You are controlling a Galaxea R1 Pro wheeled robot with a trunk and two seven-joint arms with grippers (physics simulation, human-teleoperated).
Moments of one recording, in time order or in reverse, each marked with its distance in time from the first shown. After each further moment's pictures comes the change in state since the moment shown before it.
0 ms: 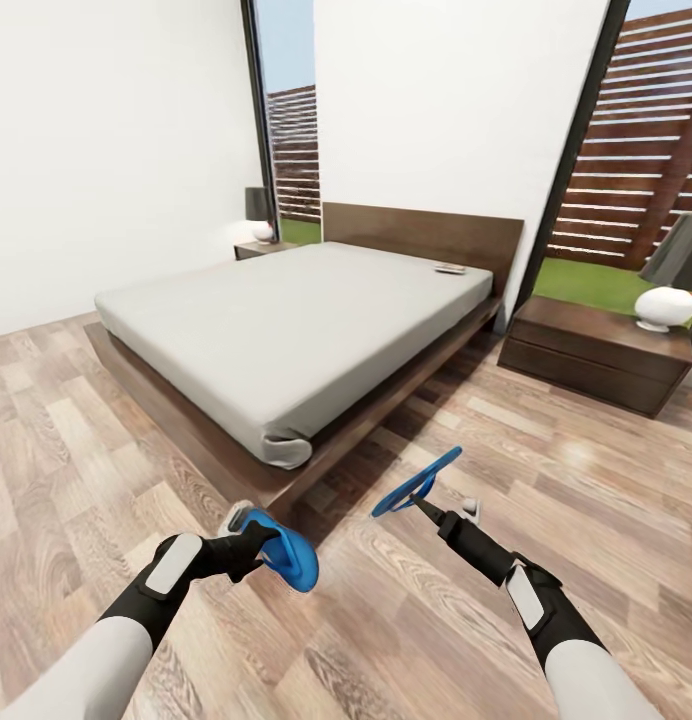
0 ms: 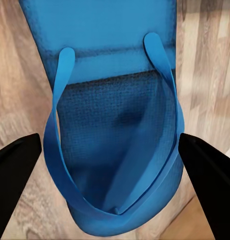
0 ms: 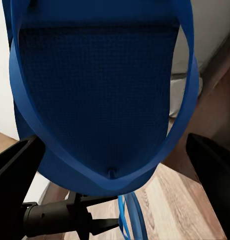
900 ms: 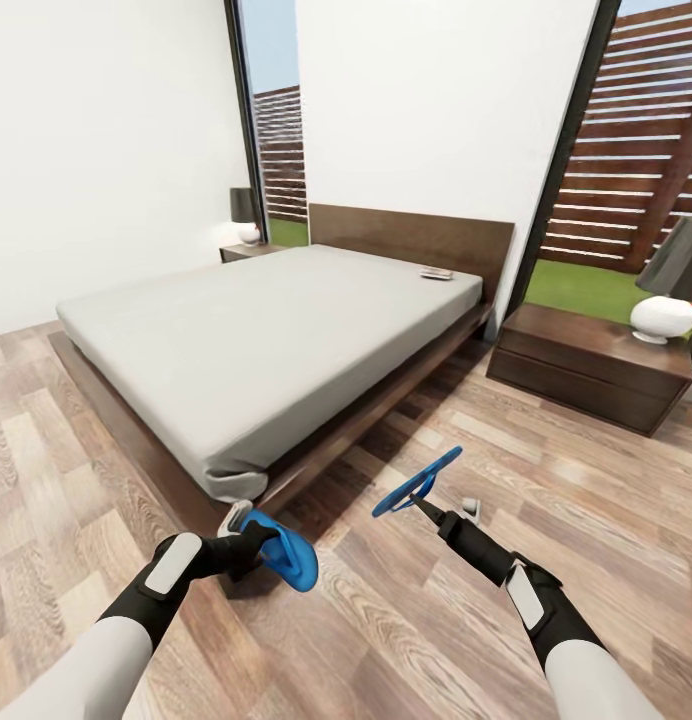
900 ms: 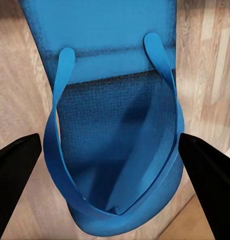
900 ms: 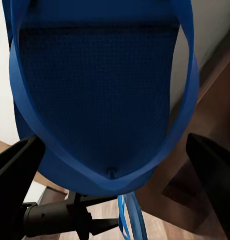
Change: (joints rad) left arm 0.000 0.001 0.001 0.000 0.001 0.000 0.000; right arm 0.000 0.000 0.000 0.000 -0.001 0.000 -0.001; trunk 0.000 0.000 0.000
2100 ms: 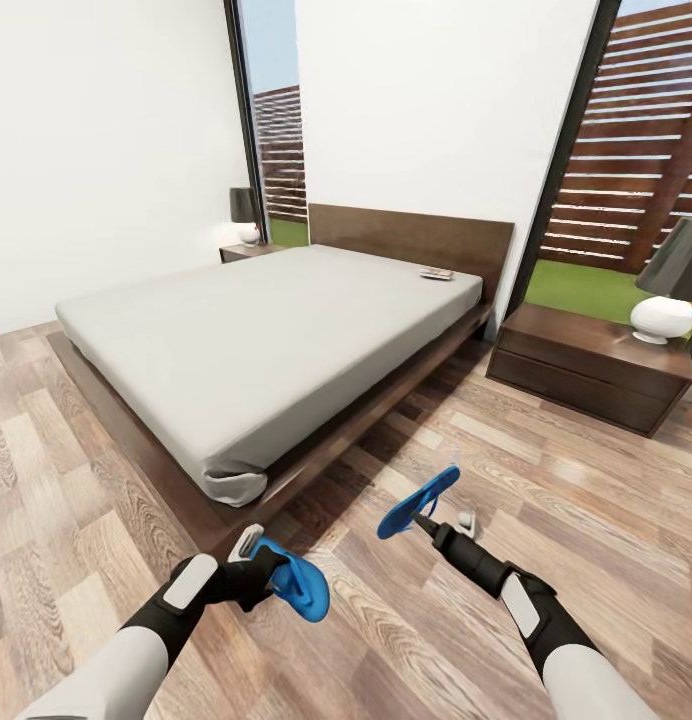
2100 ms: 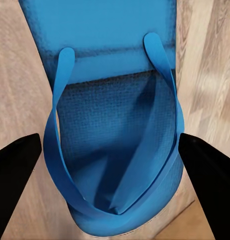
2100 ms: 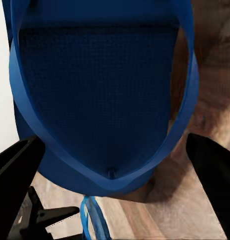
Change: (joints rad) left arm 0.000 -0.050 -0.001 0.146 -0.001 -0.070 0.009; right arm 0.000 0.000 0.009 0.069 0.007 0.003 -0.262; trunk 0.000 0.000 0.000
